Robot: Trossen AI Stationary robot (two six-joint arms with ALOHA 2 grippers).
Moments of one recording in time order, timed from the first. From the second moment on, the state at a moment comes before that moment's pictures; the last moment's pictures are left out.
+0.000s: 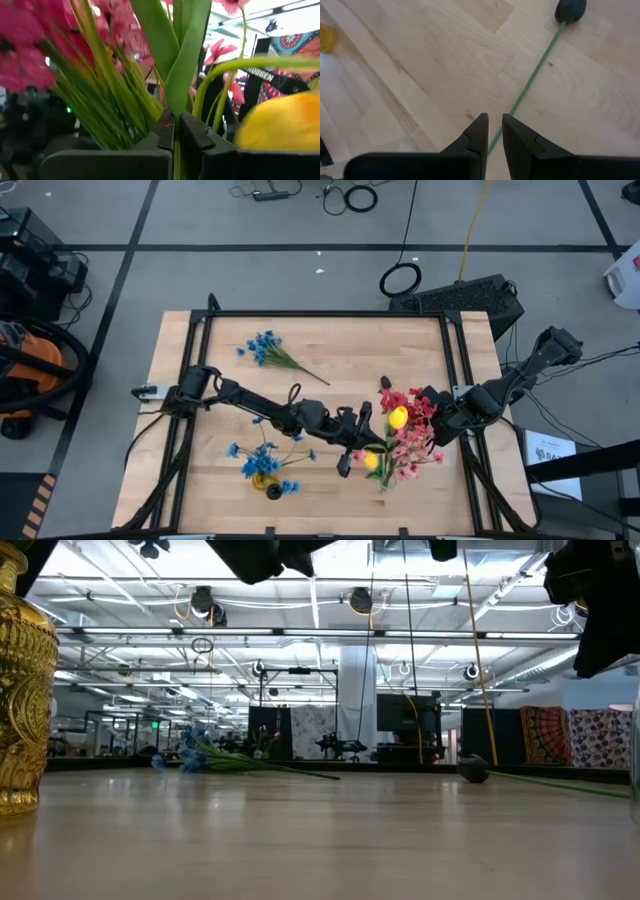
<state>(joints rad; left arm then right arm) -0.23 2.12 1.42 0.98 0.18 -0.20 0.58 0.99 0.73 -0.90 0.39 1.41</state>
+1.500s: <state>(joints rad) -0.19 1.93 1.44 0.34 0.29 0.00 0.57 0.98 0.73 -1.06 0.43 1.39</state>
